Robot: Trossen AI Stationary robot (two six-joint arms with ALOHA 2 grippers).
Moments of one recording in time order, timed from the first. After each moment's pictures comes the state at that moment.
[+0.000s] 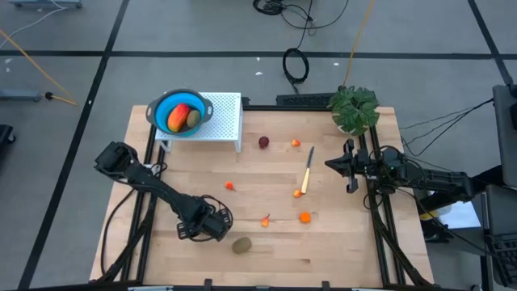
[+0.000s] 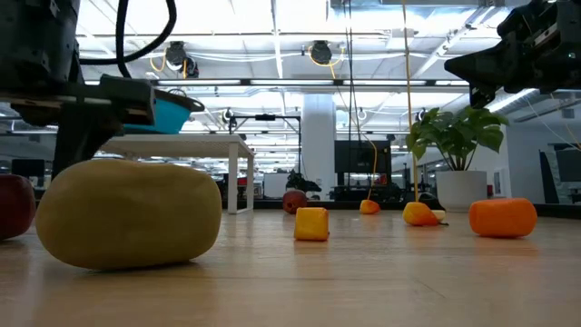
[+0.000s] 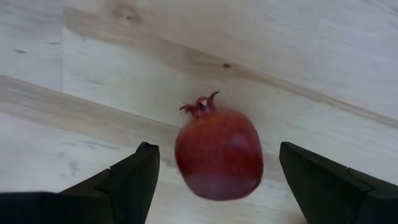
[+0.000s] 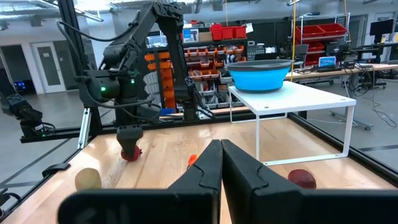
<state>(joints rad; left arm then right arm) -0.52 1.72 1.03 -0.78 0.11 -2.42 -0.16 0.09 0.07 0.12 -0.11 0.11</state>
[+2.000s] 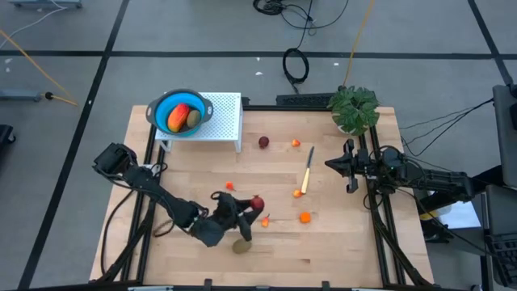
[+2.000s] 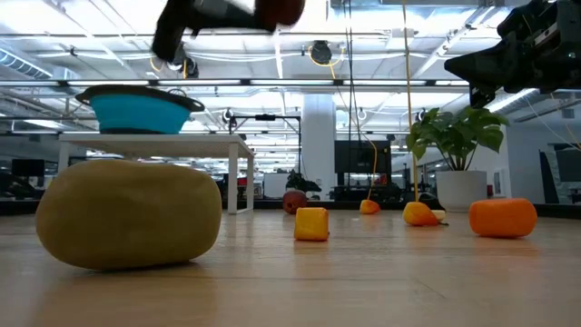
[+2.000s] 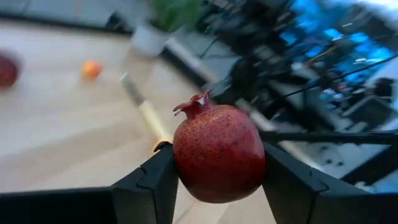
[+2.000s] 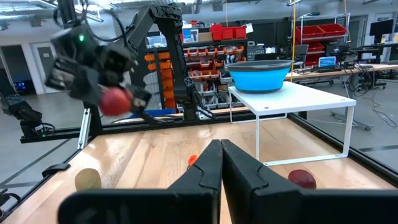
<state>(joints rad) -0.58 1.72 1.01 0.39 -0.99 -0.85 -0.16 0.09 0.07 0.13 -0.11 0.11</state>
